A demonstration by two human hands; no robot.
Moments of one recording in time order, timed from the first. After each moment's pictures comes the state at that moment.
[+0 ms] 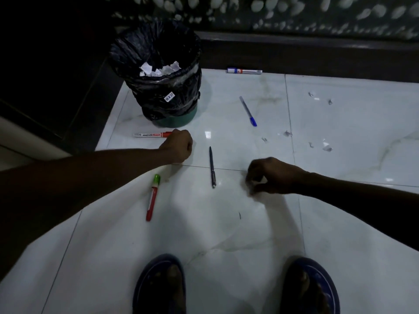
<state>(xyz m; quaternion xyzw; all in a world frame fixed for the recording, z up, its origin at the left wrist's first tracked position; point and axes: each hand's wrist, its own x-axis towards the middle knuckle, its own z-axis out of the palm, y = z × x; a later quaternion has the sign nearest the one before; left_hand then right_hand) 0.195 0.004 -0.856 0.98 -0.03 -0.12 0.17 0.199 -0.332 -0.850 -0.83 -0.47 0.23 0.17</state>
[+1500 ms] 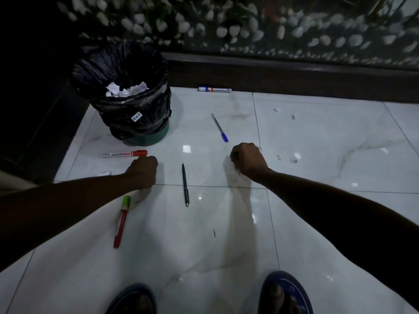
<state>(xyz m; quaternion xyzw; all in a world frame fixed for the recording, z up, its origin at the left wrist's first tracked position) 0.187 0.002 -0.862 0.97 0.06 -0.22 0.03 0.255 -0.317 -0.862 -0.97 -0.14 0.05 0.18</state>
